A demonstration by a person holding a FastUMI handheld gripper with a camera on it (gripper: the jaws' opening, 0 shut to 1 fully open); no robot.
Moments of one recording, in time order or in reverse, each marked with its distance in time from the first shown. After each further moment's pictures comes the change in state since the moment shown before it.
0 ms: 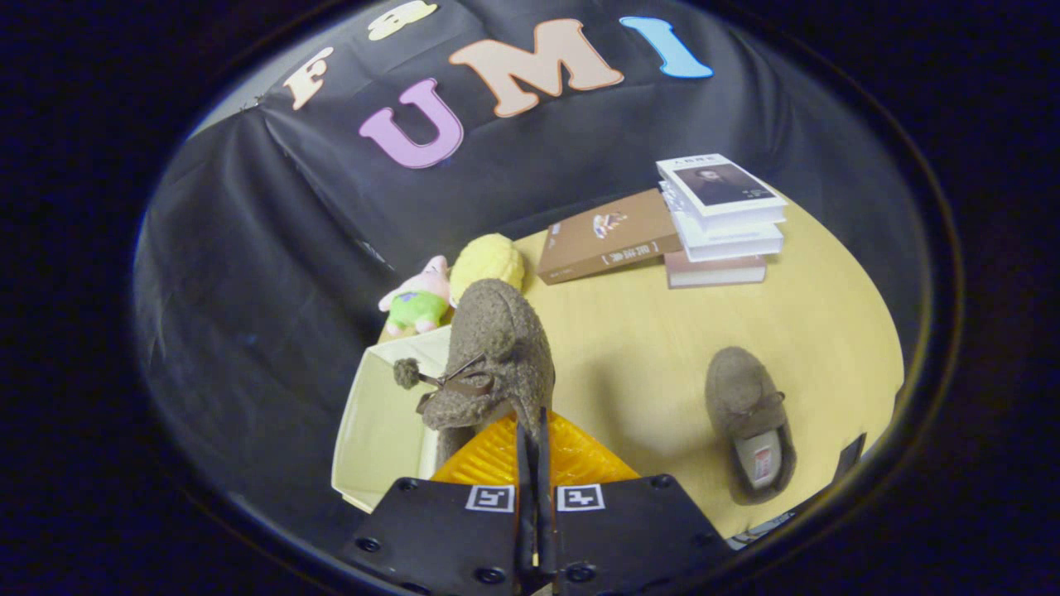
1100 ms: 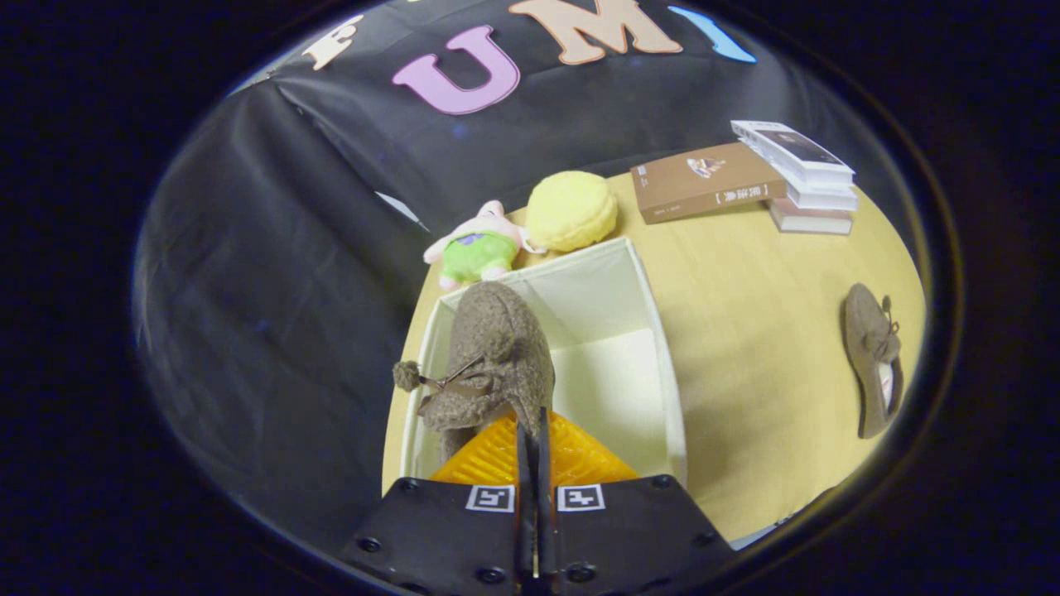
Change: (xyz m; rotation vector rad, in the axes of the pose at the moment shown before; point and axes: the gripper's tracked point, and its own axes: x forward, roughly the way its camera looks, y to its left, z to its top) arm 0.099 0.143 -0.094 0.024 0.123 -0.026
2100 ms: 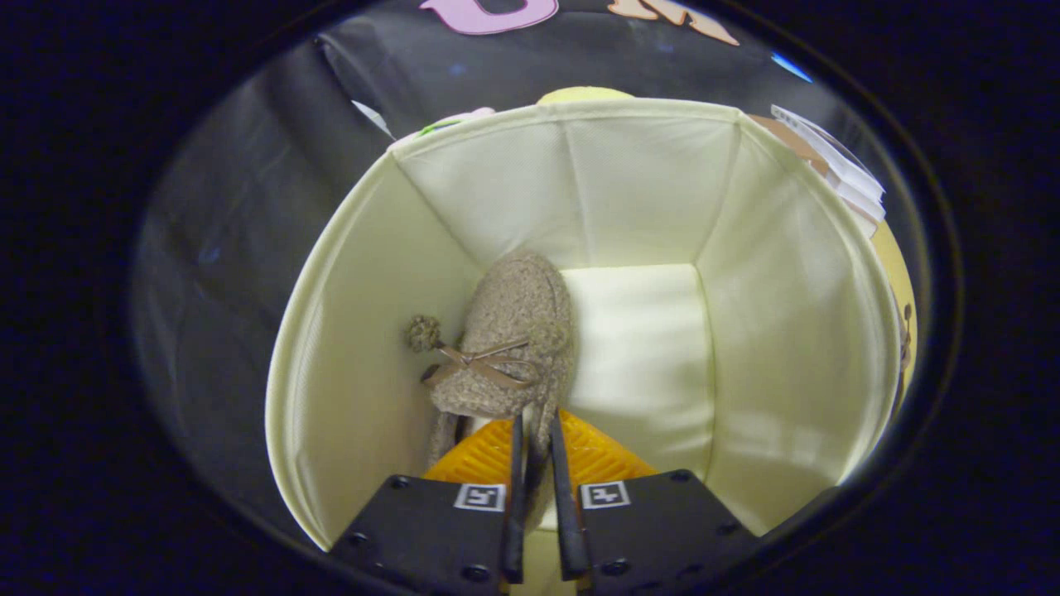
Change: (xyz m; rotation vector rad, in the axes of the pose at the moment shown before) arm 0.079 0.001 -0.068 -0.162 0.200 -0.111
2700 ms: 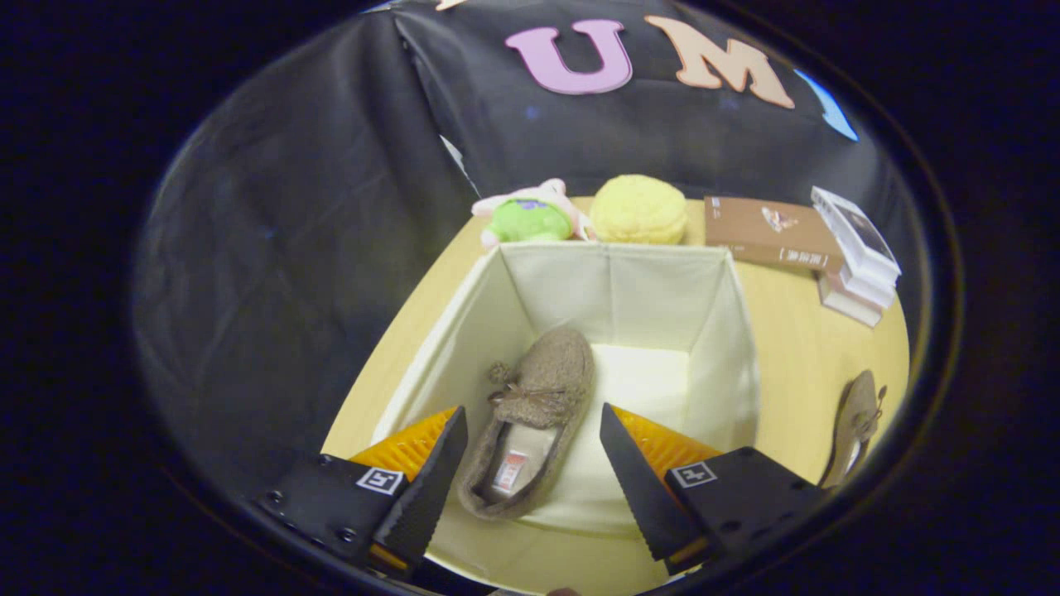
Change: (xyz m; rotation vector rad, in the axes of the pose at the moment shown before) arm -0.088 0.006 0.046 -0.232 -0.267 0.119
